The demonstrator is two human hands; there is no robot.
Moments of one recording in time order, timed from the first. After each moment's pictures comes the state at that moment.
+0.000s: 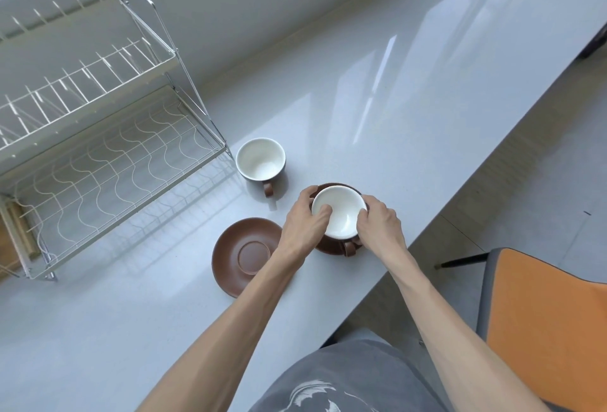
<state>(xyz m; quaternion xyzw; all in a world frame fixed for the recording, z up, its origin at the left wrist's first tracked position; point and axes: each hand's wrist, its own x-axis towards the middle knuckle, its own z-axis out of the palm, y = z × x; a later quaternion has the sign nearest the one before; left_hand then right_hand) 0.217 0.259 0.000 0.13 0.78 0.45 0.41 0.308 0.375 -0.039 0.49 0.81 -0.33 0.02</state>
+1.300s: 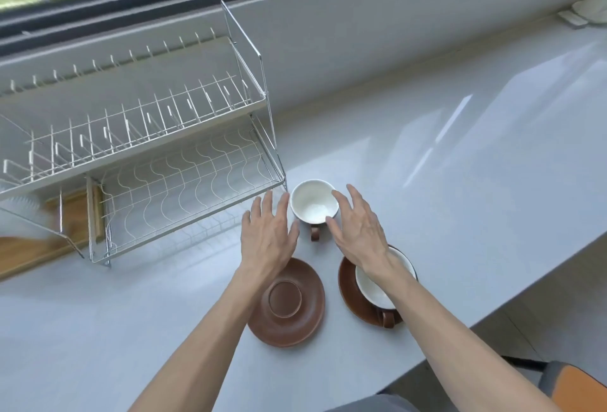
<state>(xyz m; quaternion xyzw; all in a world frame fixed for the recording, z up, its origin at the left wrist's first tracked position) 0.104 0.202 -0.028 0.24 0.97 0.08 0.07 0.173 0.366 -0.031 0.20 0.95 -0.23 0.01</state>
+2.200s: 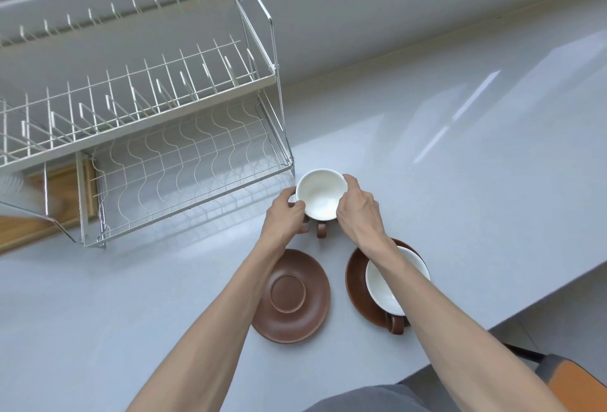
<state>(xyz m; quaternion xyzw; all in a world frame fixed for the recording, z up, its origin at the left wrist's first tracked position) 0.074 0.230 -0.057 -0.08 0.78 0.53 0.33 0.126 0.368 -0.055 0.29 0.91 -0.31 0.03</state>
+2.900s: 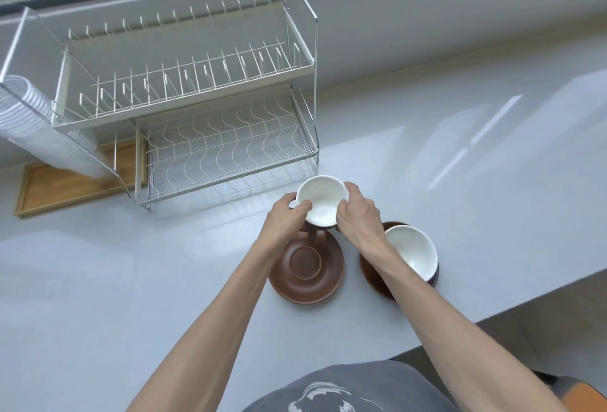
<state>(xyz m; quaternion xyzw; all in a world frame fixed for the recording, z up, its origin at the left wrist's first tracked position) 0.132 0.170 -0.013 -0.11 0.77 0.55 0.31 0.172 0.314 -0.031 0.24 0.90 -0.35 0.05</state>
